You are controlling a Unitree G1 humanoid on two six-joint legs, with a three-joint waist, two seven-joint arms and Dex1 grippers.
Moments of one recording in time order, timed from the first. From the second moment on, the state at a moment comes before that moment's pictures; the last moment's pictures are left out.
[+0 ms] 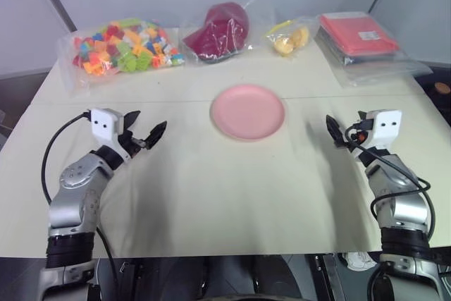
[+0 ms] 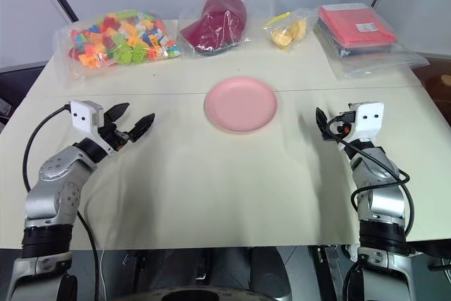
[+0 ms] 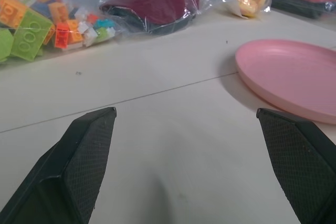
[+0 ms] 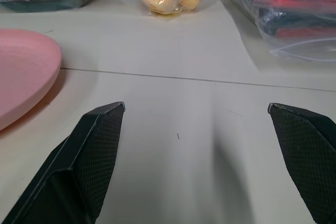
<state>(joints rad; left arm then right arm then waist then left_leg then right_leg) -0.21 0.45 0.25 -0.06 -0.43 0.30 -0.59 -0.25 -0.46 -0.31 0.13 0.29 0.17 0.35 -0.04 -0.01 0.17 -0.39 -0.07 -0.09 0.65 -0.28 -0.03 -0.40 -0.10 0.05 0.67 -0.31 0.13</state>
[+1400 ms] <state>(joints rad) -0.21 0.47 0.25 -0.04 -0.43 0.30 -0.59 -0.08 -0.73 -0.29 -0.37 0.71 0.63 0.72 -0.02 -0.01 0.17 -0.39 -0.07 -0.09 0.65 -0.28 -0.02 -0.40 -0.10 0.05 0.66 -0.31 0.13</state>
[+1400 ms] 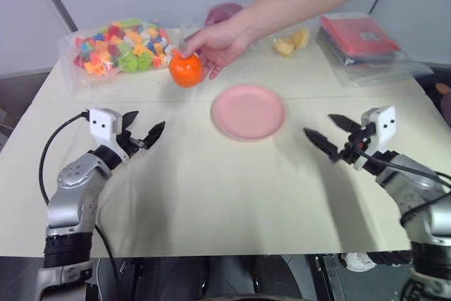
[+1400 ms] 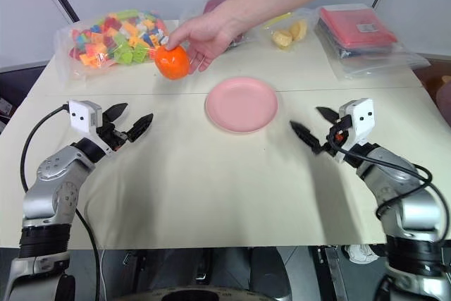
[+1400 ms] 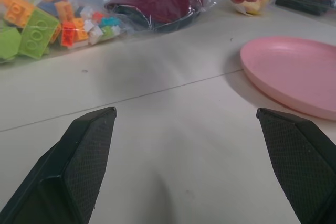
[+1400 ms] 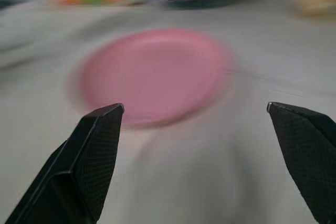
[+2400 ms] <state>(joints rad) -0.52 0.36 0.16 0.03 -0.46 0.28 -0.61 -0.19 -0.67 -0.19 -0.39 0.69 0.69 0.66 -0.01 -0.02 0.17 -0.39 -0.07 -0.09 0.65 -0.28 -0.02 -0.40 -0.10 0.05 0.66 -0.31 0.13</state>
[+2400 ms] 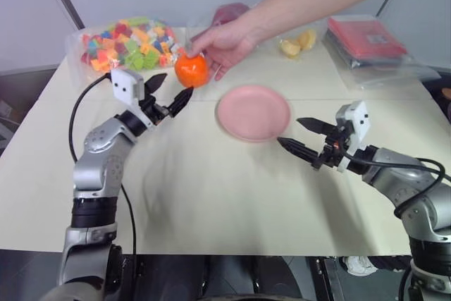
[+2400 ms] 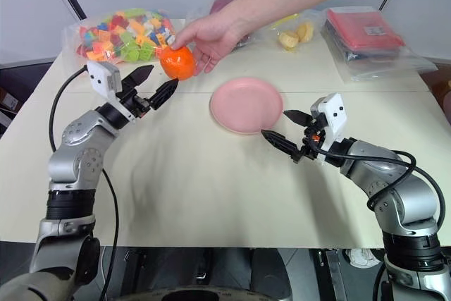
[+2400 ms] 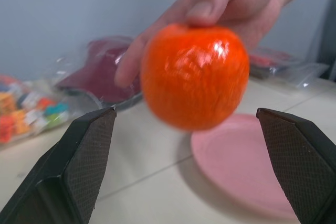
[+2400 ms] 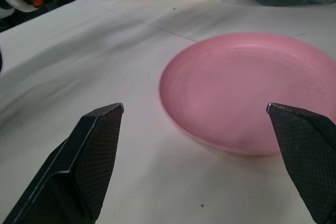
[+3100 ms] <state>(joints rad) -0.62 0.31 0.12 0.17 -0.43 0.23 -0.65 -0.13 -0.65 -0.19 -0.40 0.67 0.67 0.62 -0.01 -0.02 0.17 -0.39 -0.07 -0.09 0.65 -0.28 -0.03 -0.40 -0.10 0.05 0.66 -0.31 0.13</state>
